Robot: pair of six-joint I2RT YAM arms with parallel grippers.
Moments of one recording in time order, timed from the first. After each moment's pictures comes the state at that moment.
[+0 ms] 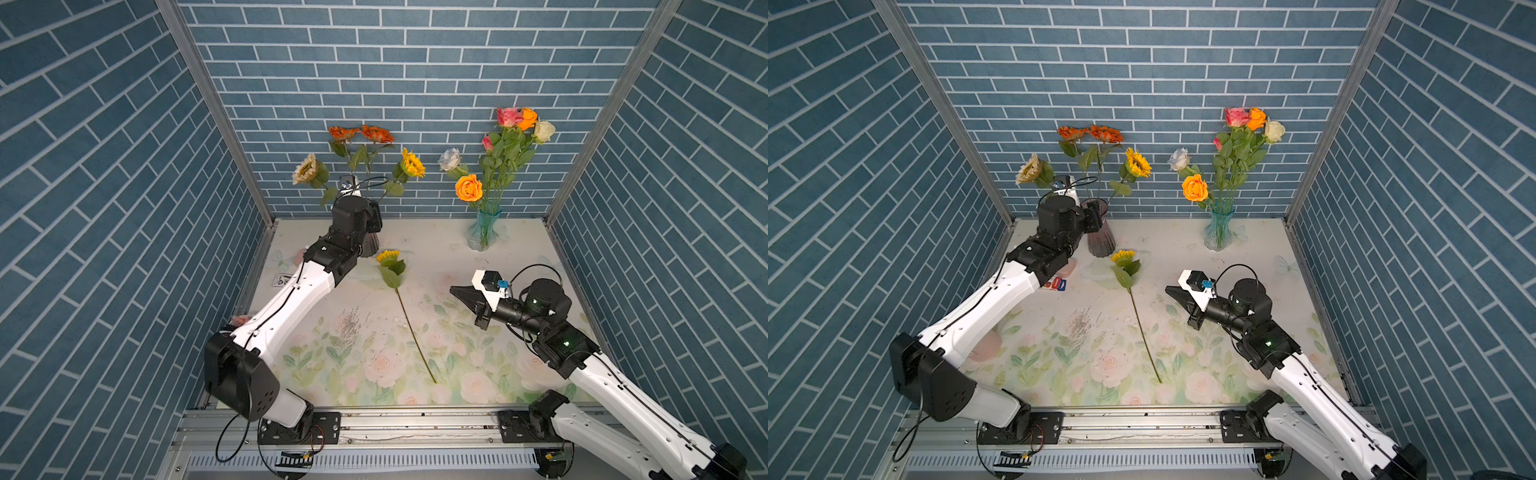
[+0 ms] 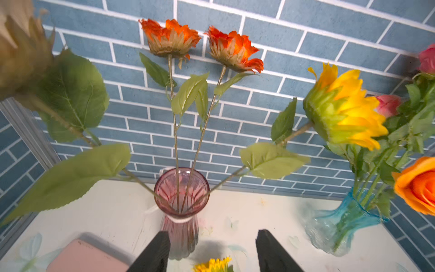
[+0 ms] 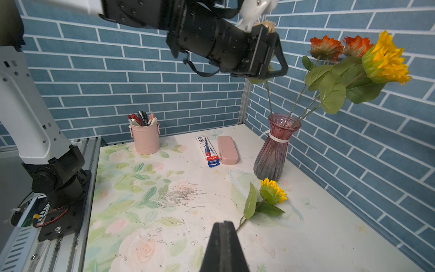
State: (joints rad) left arm -0.49 1.46 1.41 -0.22 -0.37 -0.33; right arm 0.61 0.81 0.69 0.01 -0.55 -0.18
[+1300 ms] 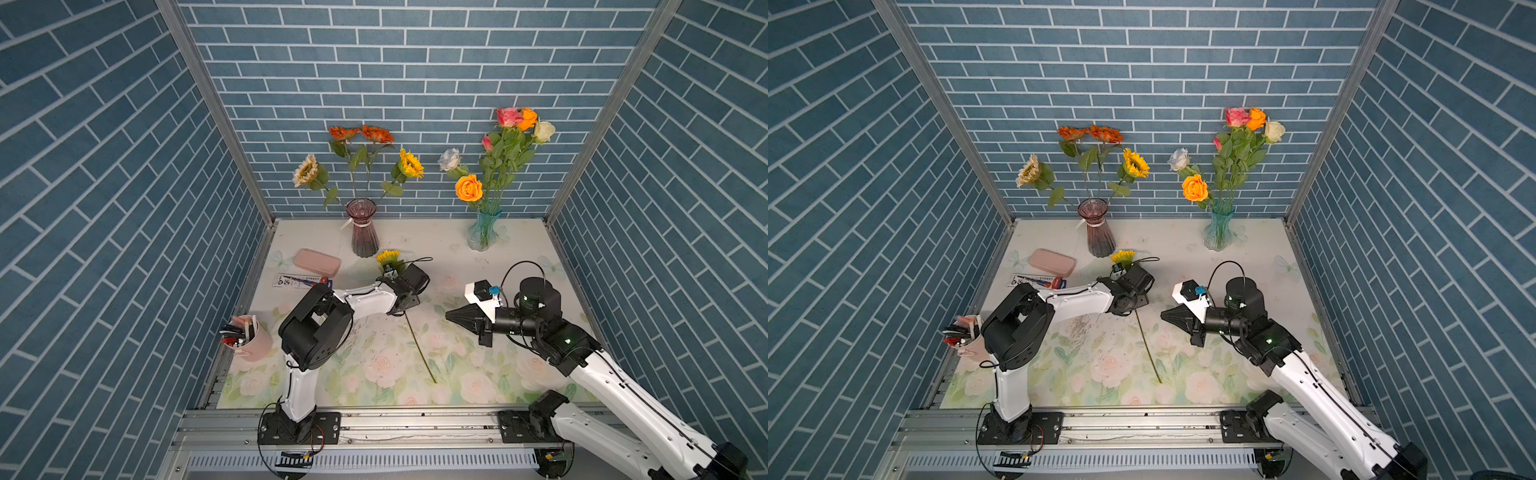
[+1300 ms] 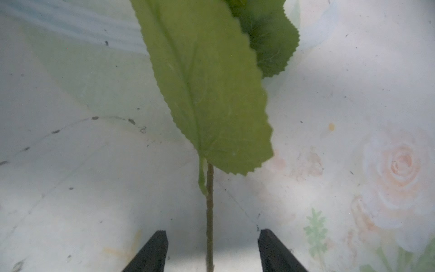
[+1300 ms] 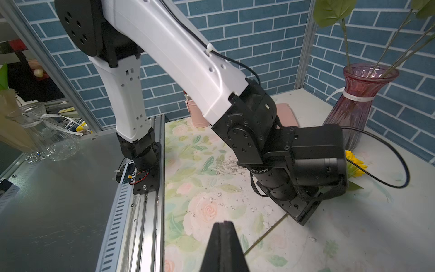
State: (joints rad) left arm -0.76 1.96 1.25 -0.42 -0.31 -1.03; right arm 0.61 0.83 0.73 -0.25 -0.79 -0.18
